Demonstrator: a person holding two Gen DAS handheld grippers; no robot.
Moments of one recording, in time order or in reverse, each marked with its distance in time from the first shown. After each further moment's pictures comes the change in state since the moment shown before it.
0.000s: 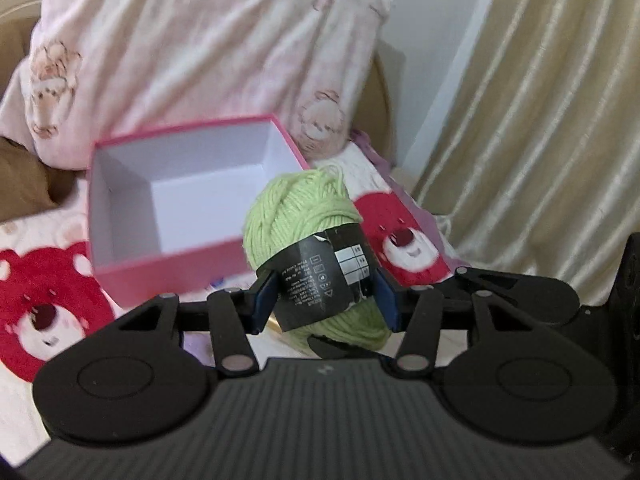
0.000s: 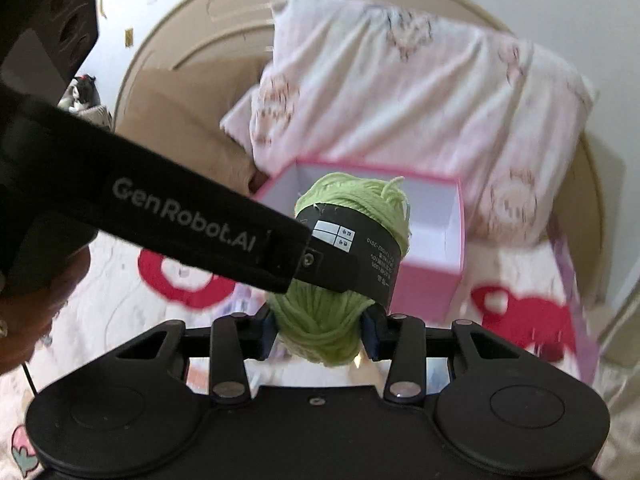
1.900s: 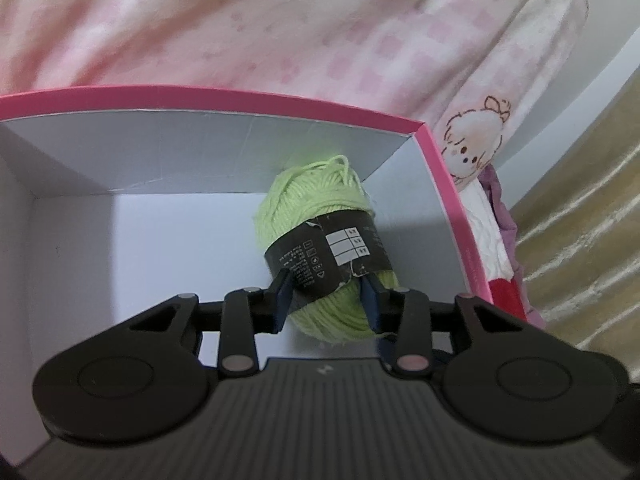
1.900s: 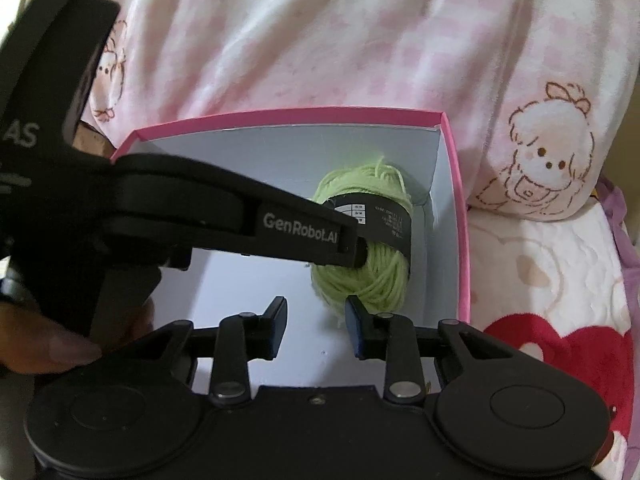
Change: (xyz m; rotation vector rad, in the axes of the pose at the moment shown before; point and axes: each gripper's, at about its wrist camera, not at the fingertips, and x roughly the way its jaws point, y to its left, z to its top) left arm 0.256 0.116 0.085 -0.274 0.120 0.031; right arm 0.219 -0.127 0.039 0.208 0.281 -0.049
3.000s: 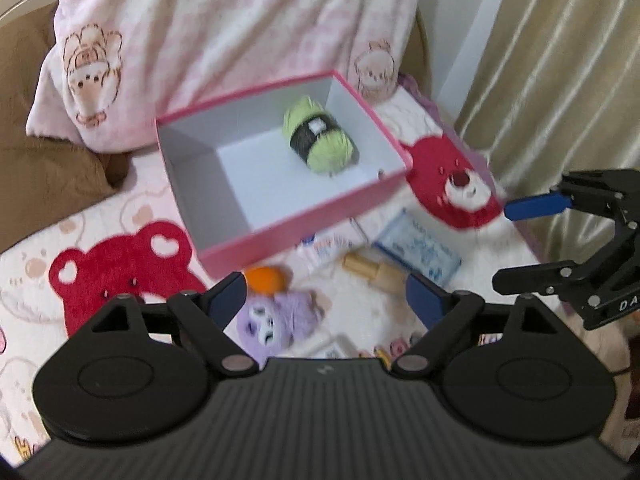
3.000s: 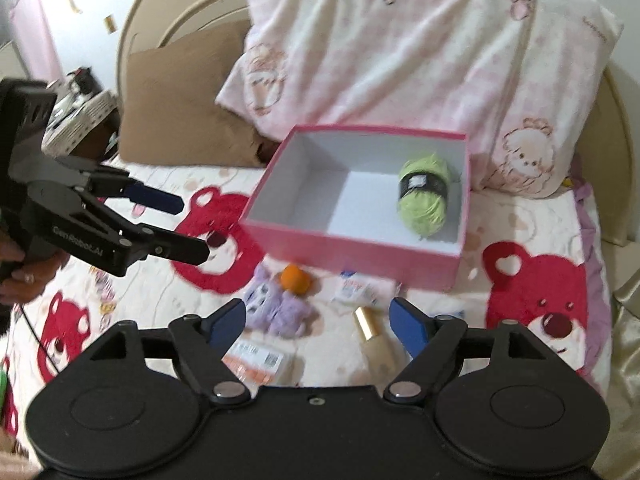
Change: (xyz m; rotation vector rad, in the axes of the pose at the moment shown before) left arm -0.269 -0.015 -0.114 0.357 0.095 0.081; right arm -0.215 0.060 -0.080 -0.097 0.018 0.178
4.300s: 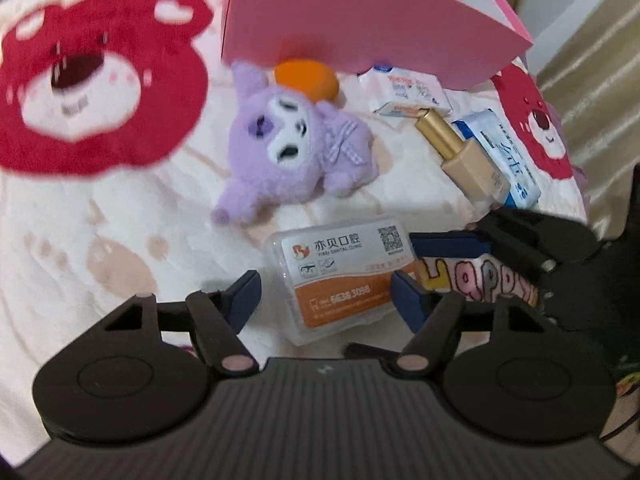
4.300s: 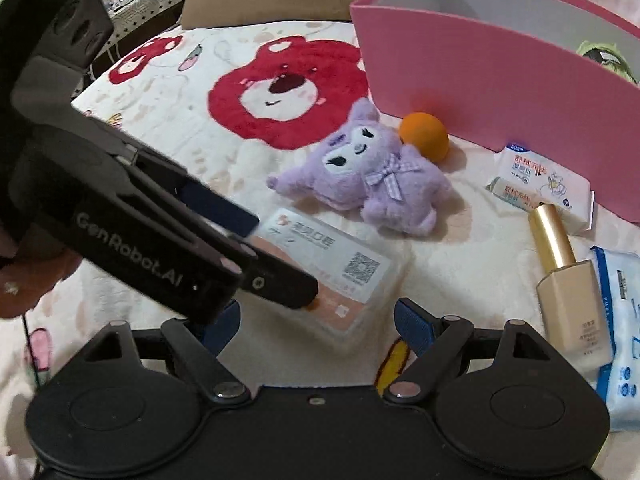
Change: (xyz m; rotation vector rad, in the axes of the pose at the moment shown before) left arm 0.147 0.046 -0.150 -0.383 0.115 -0.068; right arm 0.203 0.049 -0.108 -0.189 0.159 0.140
